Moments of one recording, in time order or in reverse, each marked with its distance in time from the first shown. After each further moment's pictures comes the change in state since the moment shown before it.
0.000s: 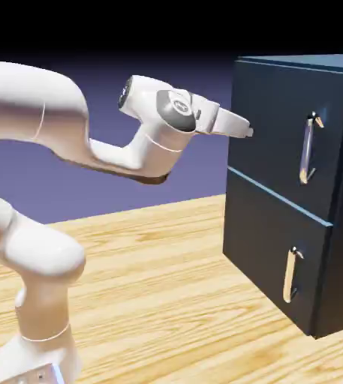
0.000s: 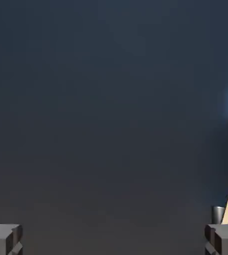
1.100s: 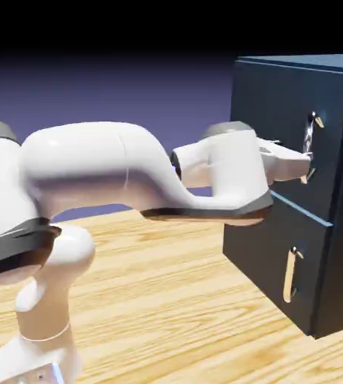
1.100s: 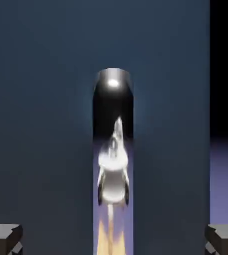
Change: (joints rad) arm 0.551 -0.138 -0.558 0.300 -1.271 -0.084 0.929
